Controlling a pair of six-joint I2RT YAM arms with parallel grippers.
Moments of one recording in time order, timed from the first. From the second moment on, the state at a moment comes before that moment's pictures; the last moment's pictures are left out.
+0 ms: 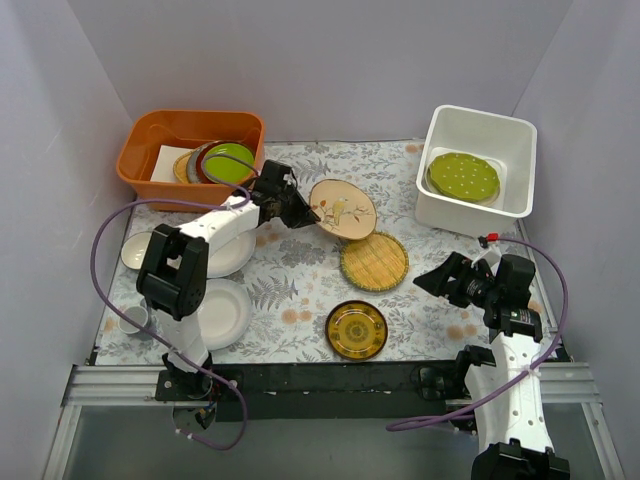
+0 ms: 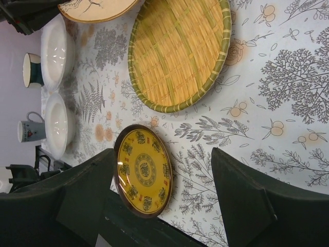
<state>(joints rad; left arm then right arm) -0.46 1.86 1.34 -0.30 0.23 -1.02 -0.19 0.58 0.43 -0.56 -0.74 0.40</state>
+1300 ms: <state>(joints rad) -0.81 1.48 0.94 -0.19 0.26 -1.17 -0.19 0.62 0.27 -0.27 -0.94 0.58</state>
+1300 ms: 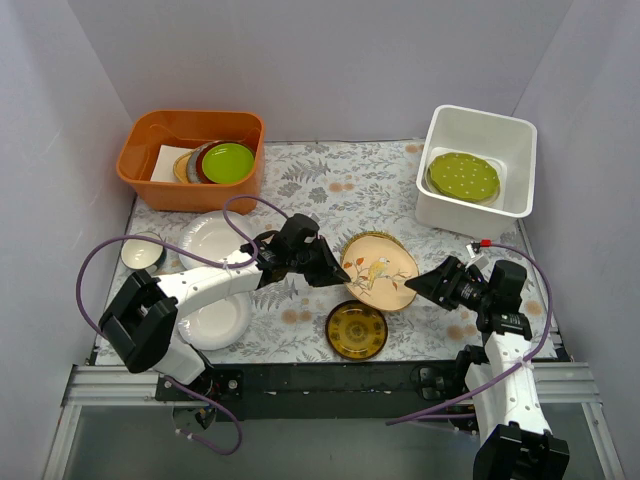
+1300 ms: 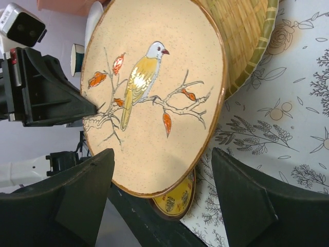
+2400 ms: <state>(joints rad) -0.90 1.37 0.86 -0.21 0.24 -1.23 -0.20 0.60 0.18 -0.22 -0.97 0.70</state>
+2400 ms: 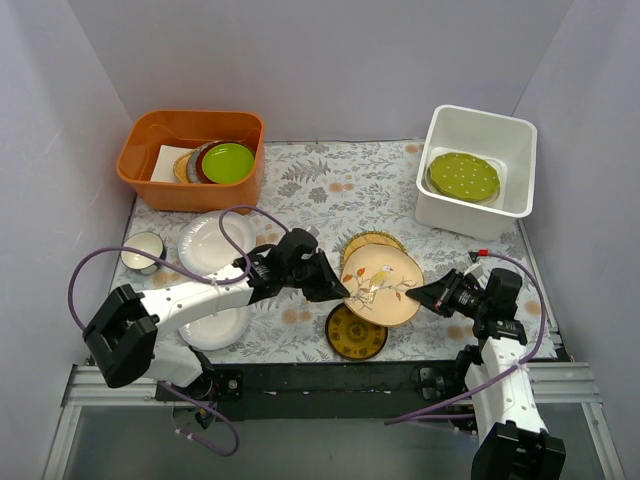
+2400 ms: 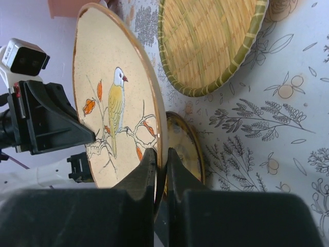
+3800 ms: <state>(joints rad) -0.91 1.30 1.11 -0.61 -0.05 -1.03 -0.19 0.59 0.34 -0.40 -0.82 0.54</state>
